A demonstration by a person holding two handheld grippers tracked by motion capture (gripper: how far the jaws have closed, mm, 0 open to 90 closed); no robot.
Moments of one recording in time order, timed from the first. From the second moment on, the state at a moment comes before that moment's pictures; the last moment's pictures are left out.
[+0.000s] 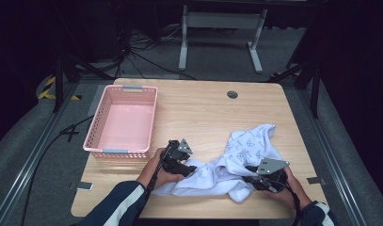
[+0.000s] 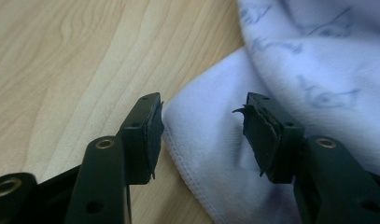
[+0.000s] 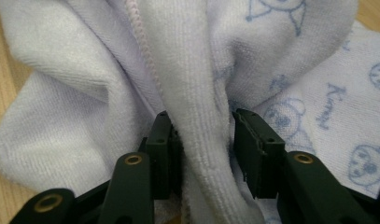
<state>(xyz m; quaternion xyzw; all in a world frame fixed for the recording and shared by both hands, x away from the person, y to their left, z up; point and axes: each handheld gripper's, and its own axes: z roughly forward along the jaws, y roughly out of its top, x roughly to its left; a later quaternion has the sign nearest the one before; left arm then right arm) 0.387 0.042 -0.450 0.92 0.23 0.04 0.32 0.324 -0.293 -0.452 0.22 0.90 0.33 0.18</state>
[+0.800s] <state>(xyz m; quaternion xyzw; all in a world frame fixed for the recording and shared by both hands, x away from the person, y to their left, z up) 0.330 0.153 -0.402 0.86 0.32 0.18 0.36 0.306 -0.328 -0.432 0.23 0.90 0.32 0.21</state>
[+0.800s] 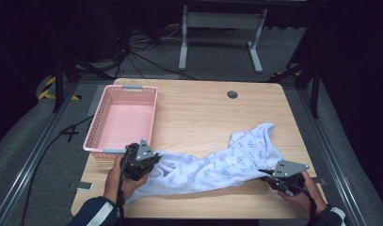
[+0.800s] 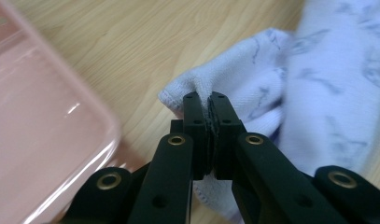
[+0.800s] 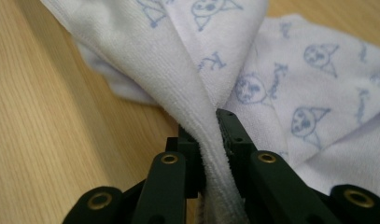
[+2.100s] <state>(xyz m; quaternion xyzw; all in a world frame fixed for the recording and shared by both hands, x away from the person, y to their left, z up) 0.331 0.119 -0.448 0.90 0.27 0.09 0.32 0.371 -0.324 -0.449 0.43 0.83 0.33 0.16</state>
